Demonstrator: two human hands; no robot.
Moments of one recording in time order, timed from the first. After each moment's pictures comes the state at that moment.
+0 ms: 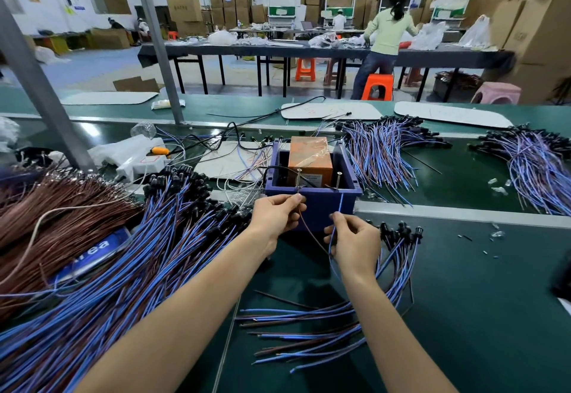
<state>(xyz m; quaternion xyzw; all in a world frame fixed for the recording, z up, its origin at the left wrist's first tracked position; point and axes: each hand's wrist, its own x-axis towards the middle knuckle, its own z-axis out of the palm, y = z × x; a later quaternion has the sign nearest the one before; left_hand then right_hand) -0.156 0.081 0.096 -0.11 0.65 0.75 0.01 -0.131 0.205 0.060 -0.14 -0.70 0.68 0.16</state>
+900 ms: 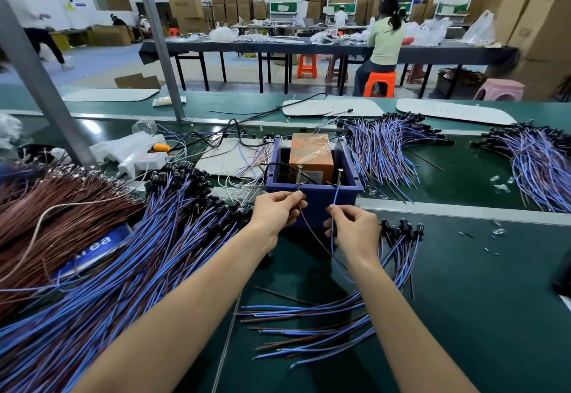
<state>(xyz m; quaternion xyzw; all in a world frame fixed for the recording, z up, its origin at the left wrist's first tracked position) -0.159 0.081 0.094 -0.12 0.66 0.74 0.01 -0.140 0.211 0.071 -0.10 -0.74 0.65 0.12</state>
